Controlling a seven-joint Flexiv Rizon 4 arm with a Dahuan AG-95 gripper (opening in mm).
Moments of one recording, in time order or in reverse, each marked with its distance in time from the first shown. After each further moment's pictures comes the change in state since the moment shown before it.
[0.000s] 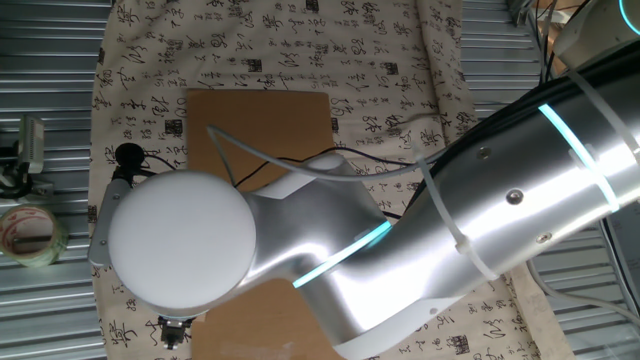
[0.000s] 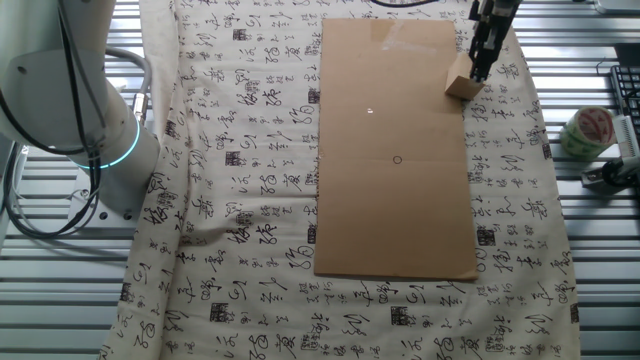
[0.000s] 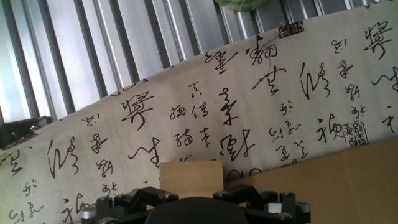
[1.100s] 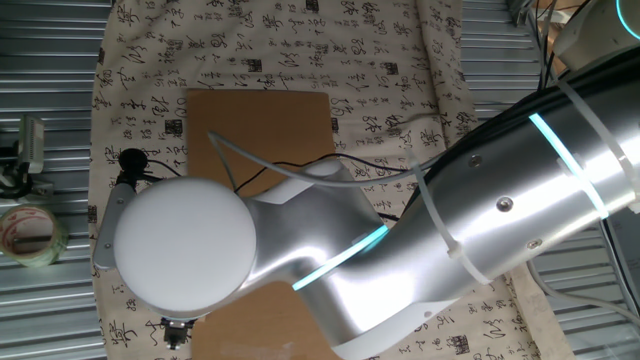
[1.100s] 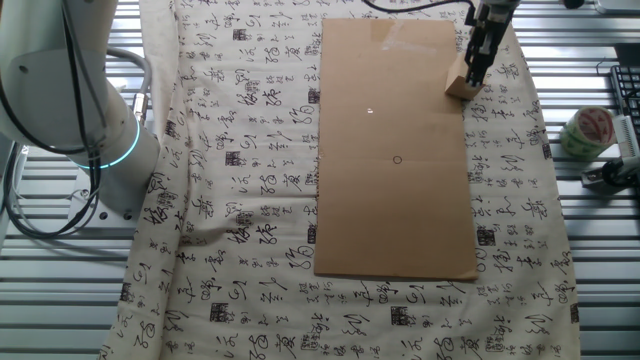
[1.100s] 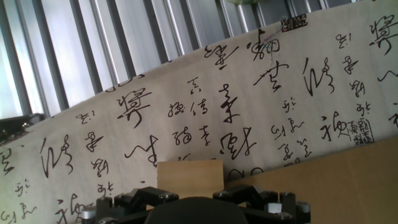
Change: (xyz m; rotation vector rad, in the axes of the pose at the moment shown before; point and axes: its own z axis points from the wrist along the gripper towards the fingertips) arm 0.004 0.000 0.013 0.002 0.002 0.000
